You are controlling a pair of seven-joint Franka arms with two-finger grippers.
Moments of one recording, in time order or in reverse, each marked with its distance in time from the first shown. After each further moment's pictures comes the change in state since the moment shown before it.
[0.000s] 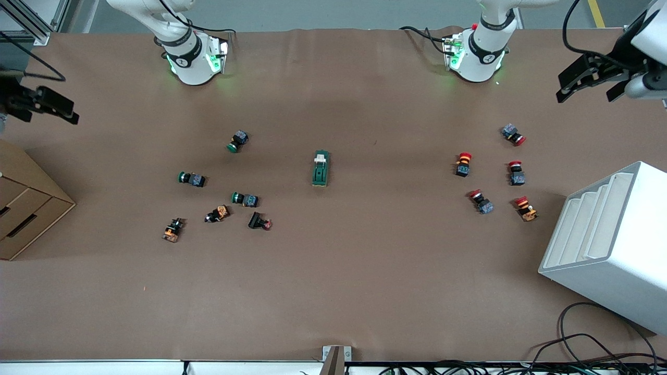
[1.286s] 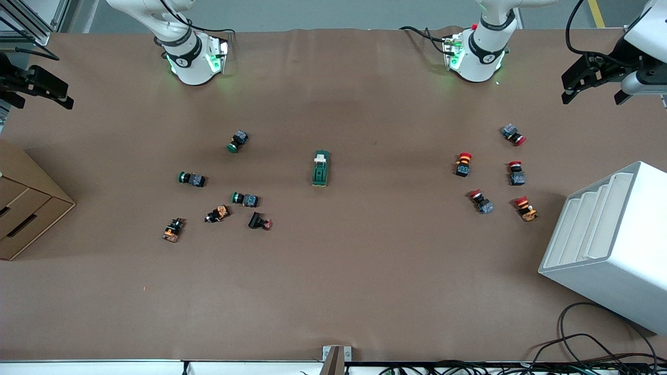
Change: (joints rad) left arm 0.011 -0.033 -0.029 -0.077 0.052 0.089 0.062; right arm 0.009 -0.030 -0.003 -0.013 0.012 -0.011 -0.037
